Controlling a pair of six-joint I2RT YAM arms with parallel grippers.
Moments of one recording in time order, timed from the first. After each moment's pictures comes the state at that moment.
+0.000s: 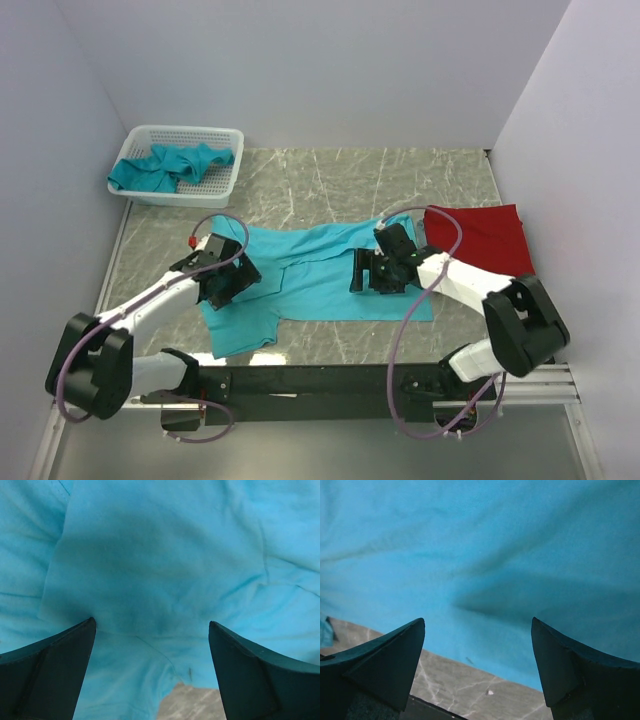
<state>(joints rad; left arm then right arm) -0.39 1.19 0.61 -0.47 -0.12 -1.00 0.51 1.40 0.73 -0.37 -0.13 0.53</state>
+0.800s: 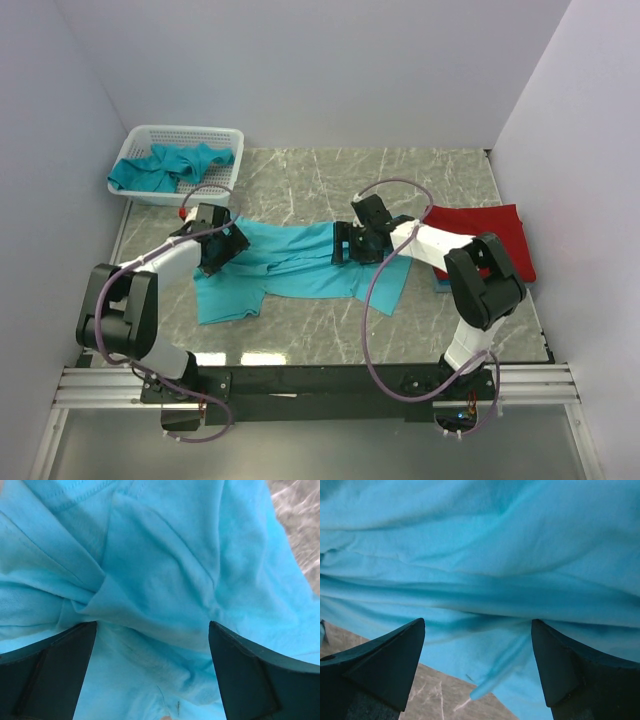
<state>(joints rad) -0.20 1.51 0.80 -0.30 -0.15 -0.85 0.51 1.75 1.05 -0.33 -0.14 0.47</state>
